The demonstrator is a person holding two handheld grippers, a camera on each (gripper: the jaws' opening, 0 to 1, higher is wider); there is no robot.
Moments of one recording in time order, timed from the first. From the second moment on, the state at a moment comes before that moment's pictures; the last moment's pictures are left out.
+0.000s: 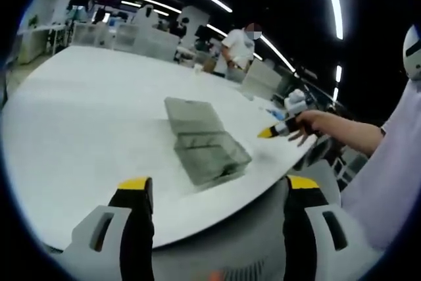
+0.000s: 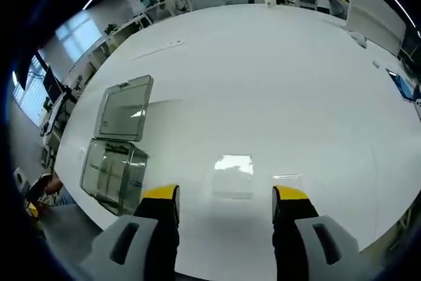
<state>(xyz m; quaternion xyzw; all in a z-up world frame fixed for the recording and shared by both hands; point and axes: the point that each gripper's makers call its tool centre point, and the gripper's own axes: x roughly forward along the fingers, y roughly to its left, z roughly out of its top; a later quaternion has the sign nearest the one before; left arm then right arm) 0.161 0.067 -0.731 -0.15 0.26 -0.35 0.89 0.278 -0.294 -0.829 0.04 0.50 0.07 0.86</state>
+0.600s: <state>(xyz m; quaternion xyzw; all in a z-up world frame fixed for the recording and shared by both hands) 0.163 0.070 -0.733 -0.15 0.26 -0.35 0.89 0.283 -0.303 -0.857 0.02 0.54 0.04 0.84</state>
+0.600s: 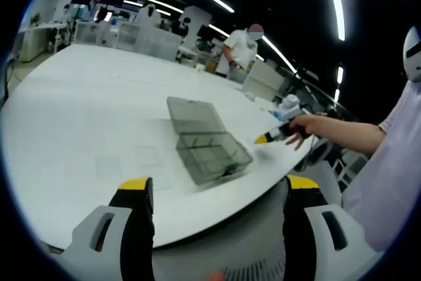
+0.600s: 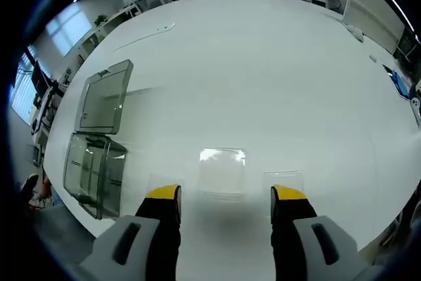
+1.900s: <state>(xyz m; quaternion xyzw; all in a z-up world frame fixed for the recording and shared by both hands) 0.164 0.072 -0.738 -0.16 0.27 -0.35 0.89 0.277 -0.301 -0.877 -0.03 0.55 0.01 0.84</state>
